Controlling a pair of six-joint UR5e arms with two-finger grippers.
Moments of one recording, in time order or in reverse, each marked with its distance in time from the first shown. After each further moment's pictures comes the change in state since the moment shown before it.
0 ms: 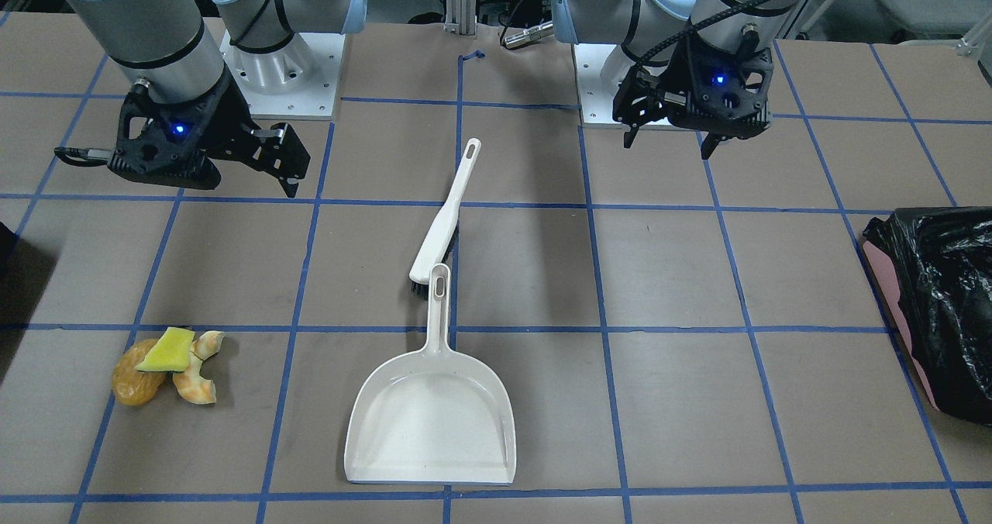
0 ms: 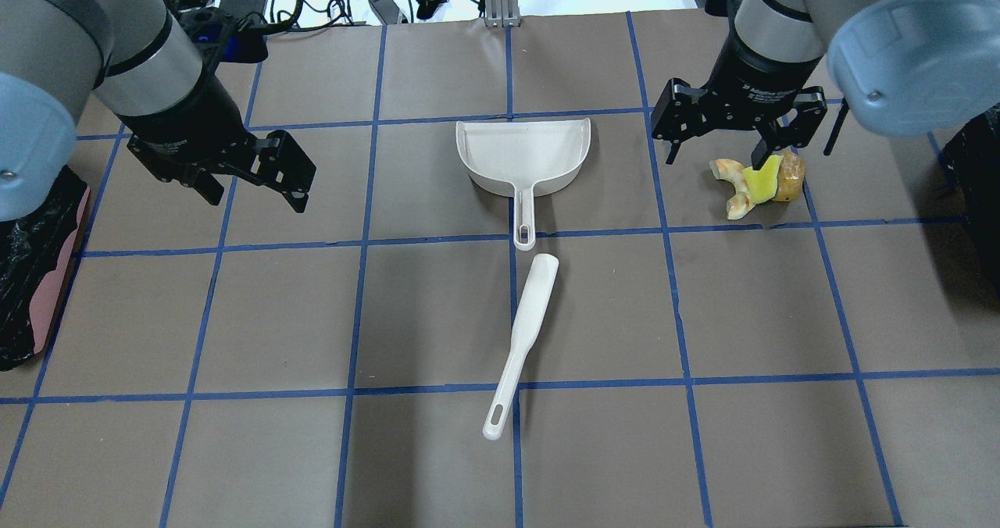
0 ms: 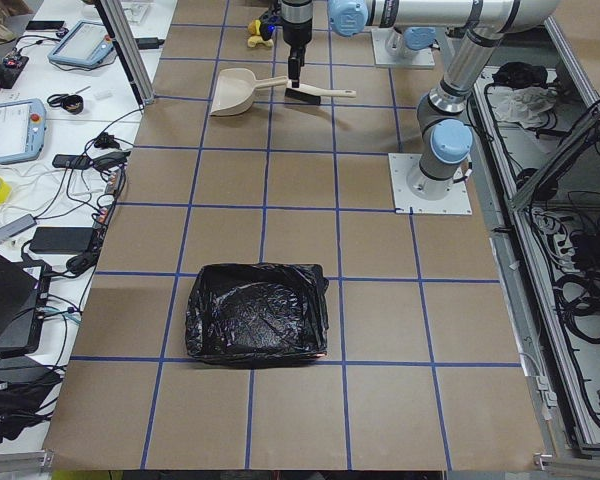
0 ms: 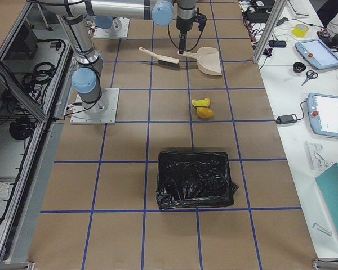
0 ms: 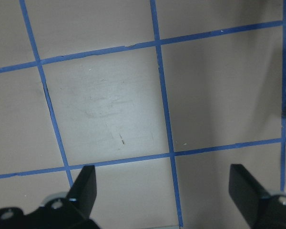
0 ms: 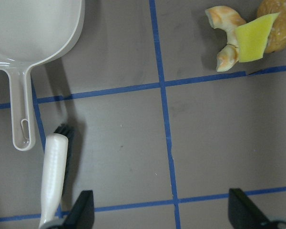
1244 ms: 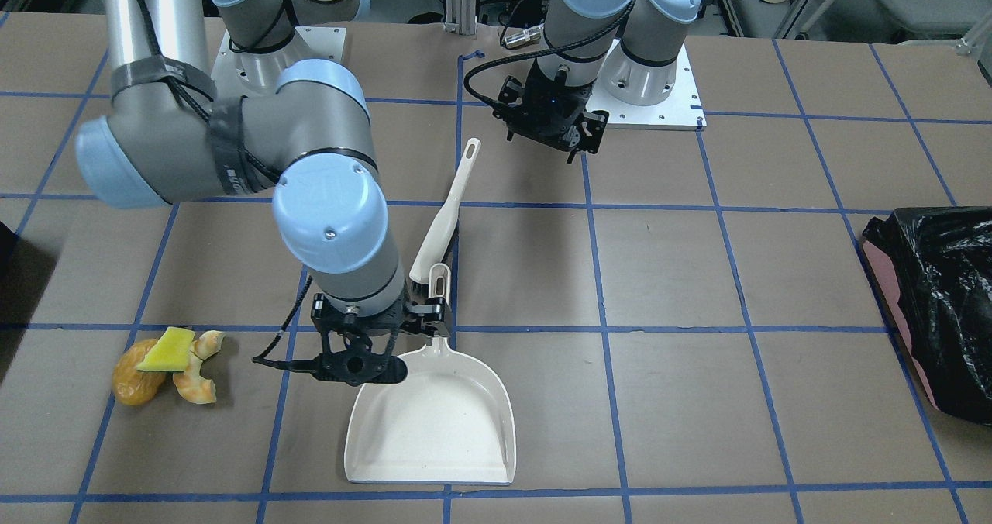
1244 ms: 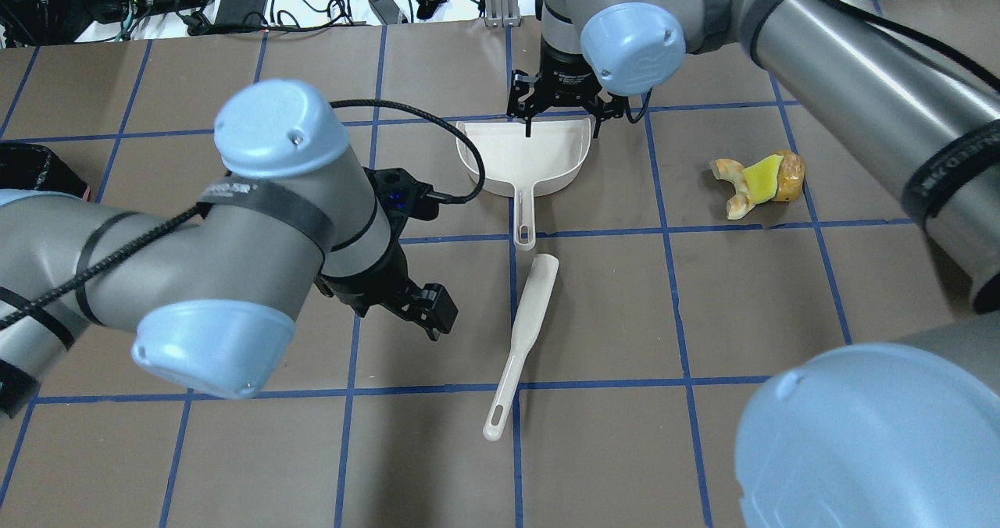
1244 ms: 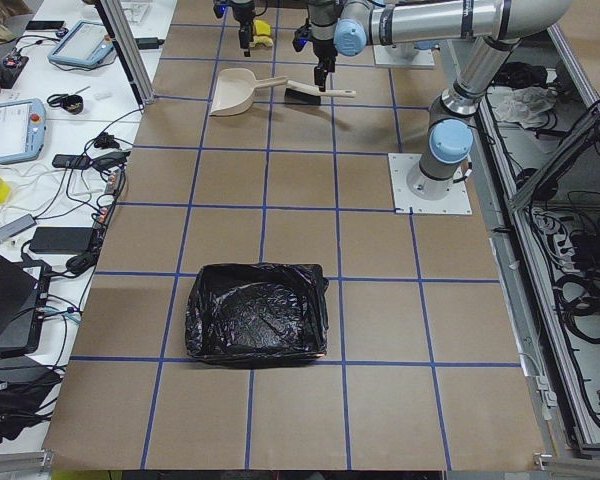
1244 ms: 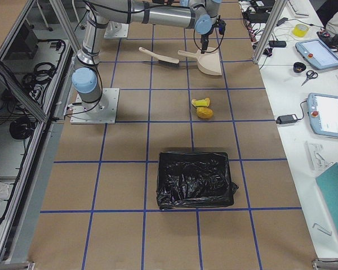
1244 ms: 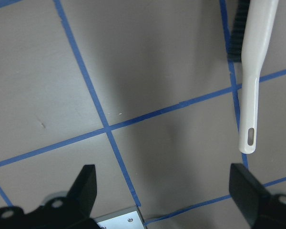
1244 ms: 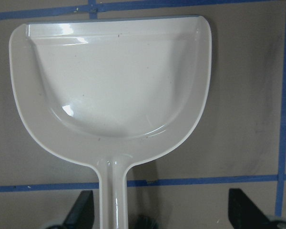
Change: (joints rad) left arm -0.303 0.005 -0.324 0.272 -0.044 -0.073; right arm 0.234 0.479 -0.314 -0.146 -0.014 0.148
